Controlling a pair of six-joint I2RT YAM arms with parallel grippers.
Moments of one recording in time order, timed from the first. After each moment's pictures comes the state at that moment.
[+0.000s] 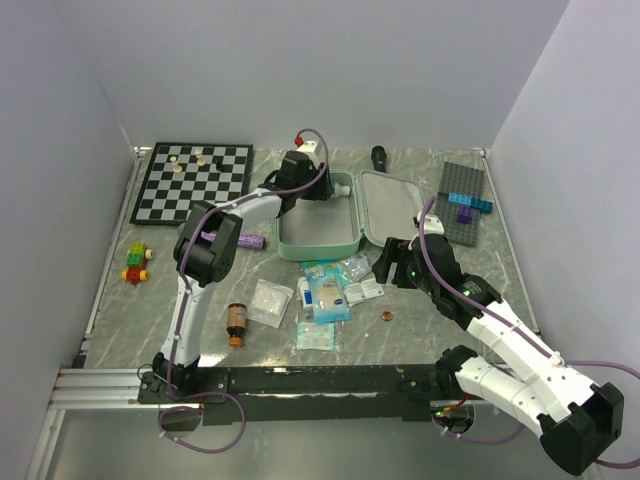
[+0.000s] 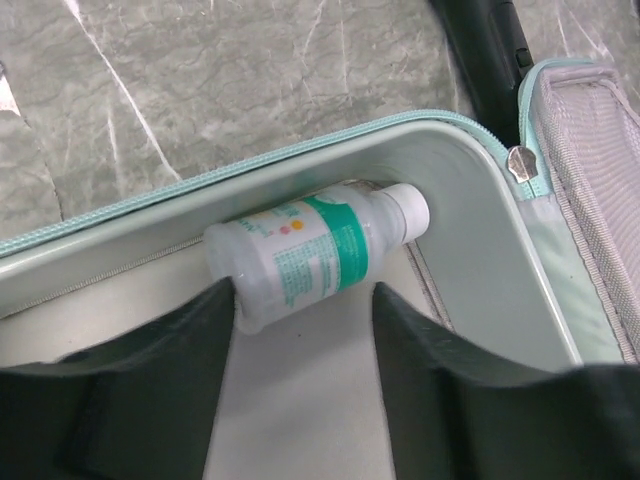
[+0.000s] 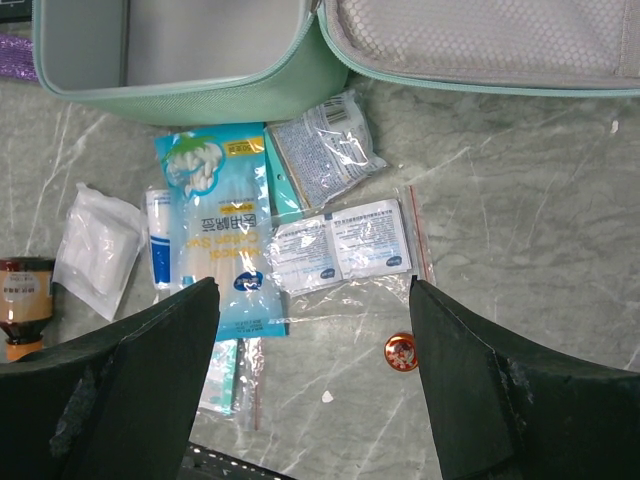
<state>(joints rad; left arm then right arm) -0.51 2.28 1.69 0.11 0.09 -0.35 0.55 0.82 0.68 -0.51 0.13 0.57</state>
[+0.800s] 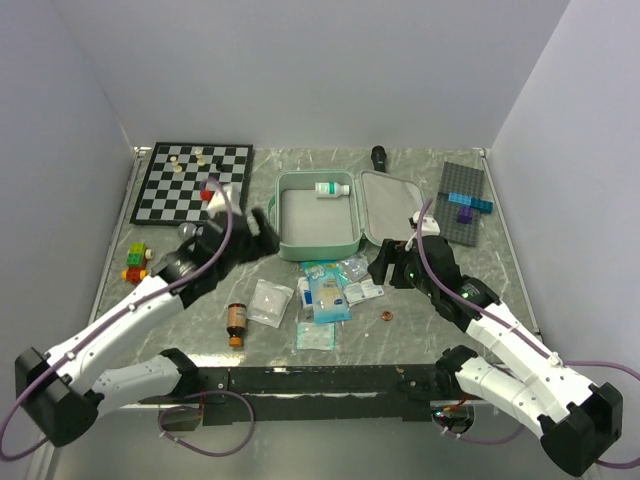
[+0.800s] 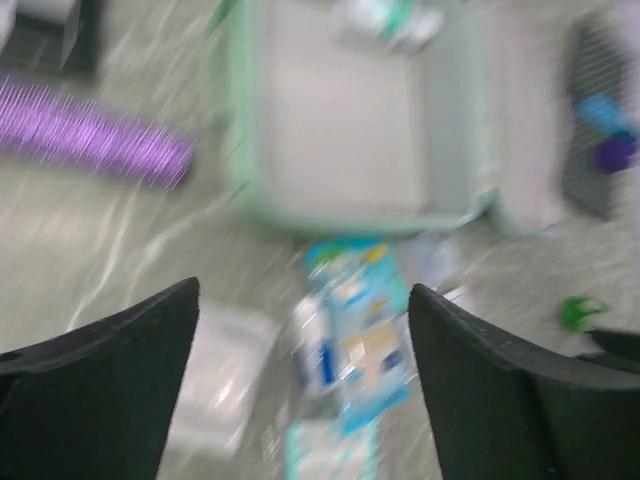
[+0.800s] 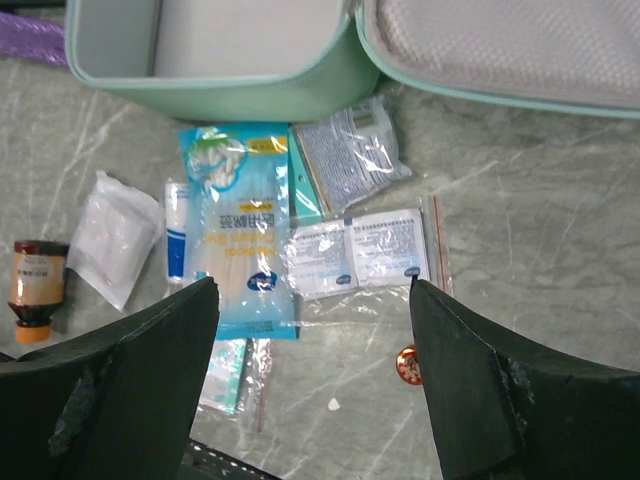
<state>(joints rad) -0.68 1.08 0.97 -0.38 -0.34 -0.71 0.55 0.81 0.66 -0.44 0.09 0.53</state>
